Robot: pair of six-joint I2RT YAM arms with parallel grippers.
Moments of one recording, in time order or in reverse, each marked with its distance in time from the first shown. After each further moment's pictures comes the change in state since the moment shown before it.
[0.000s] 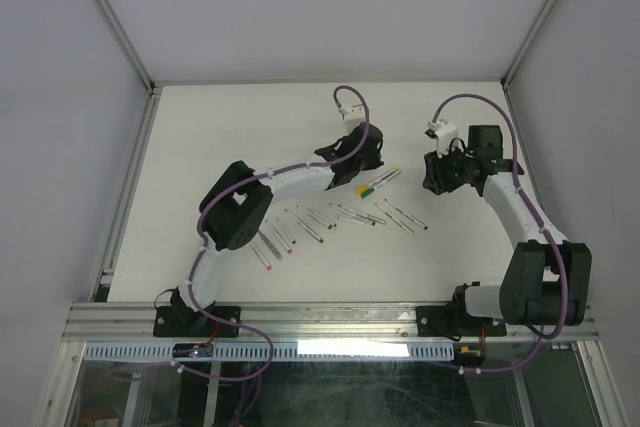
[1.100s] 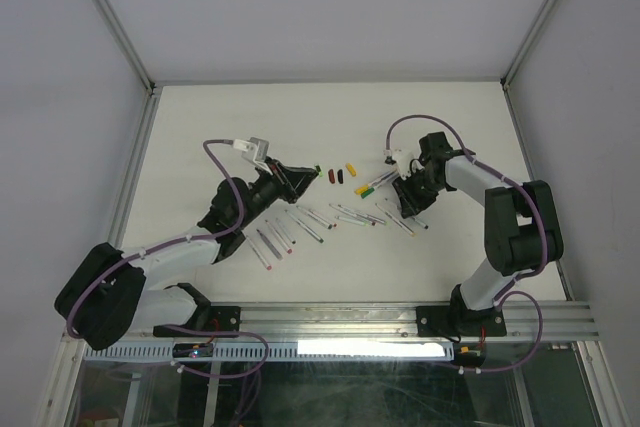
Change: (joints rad) left arm 0.219 -0.923 -1.133 0.816 0.427 0.166; right arm 0.195 0.324 0.051 -0.127 0.089 -0.051
